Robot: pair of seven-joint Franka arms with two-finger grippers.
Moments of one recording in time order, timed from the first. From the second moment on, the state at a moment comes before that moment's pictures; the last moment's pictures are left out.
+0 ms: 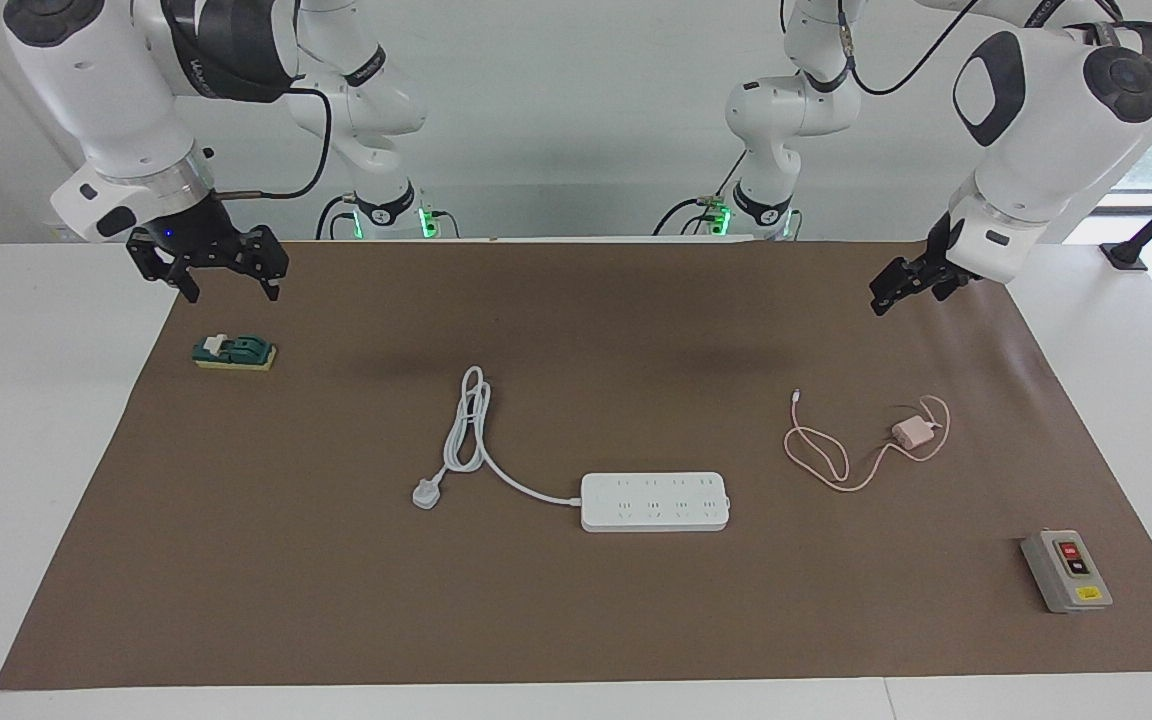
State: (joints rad) left arm 0.02 0.03 -0.09 -1.67 -0.02 1.56 -0.24; right arm -0.05 0.00 0.02 -1.65 -0.04 1.62 -0.07
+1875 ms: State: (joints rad) left arm -0.01 0.01 -0.09 -1.67 -0.02 1.57 -0.08; right arm -0.05 -0.02 0.02 -1.69 -0.02 1.62 0.01
